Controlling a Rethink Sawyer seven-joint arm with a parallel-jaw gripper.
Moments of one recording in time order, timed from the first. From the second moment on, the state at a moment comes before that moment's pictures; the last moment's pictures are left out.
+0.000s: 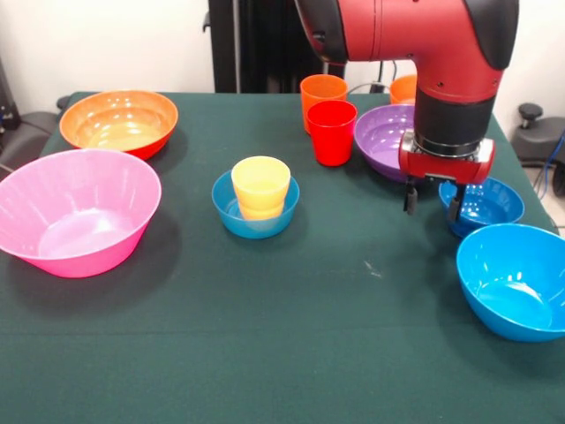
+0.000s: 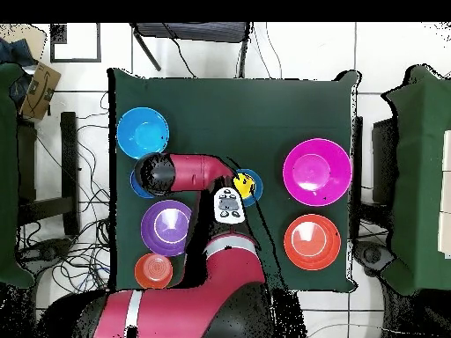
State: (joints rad) arm -0.06 -0.43 0.08 1.53 -0.01 0.47 2.09
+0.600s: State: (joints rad) arm -0.05 -0.45 0.08 1.52 -0.08 0.47 2.09
